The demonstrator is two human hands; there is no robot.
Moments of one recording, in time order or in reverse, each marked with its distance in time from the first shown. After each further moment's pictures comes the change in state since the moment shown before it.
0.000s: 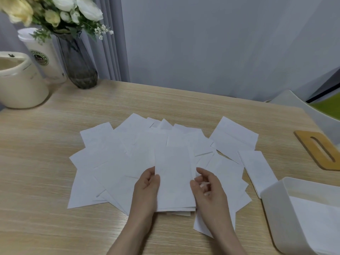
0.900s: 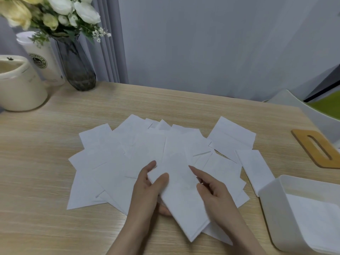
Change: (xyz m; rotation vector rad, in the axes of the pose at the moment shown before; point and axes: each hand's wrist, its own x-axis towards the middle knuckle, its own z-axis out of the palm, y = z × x) left_hand -0.013 0.013 0.001 -0.111 -0.068 -0.036; right_hand 0.007 -0.013 -0.024 -0.026 -0.273 -0.004
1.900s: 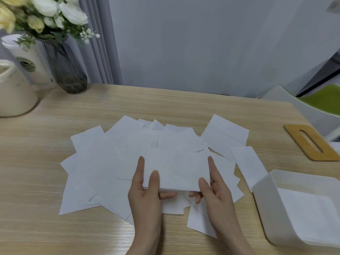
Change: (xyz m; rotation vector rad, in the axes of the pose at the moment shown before) left_hand -0.016 -0.002 0.032 -0.098 0.246 0.263; right_hand -0.011 0.012 0.004 0.304 0.209 -0.063
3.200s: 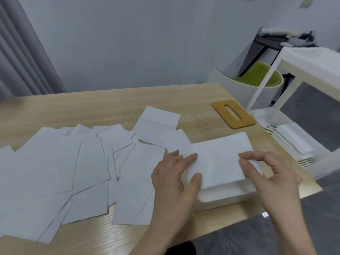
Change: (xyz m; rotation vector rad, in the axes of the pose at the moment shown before) left_hand -0.114 -0.038 0.138 0.618 -0.706 0.329; right_hand -0.061 -0.049 -0.220 -0.524 0.666 -0.149
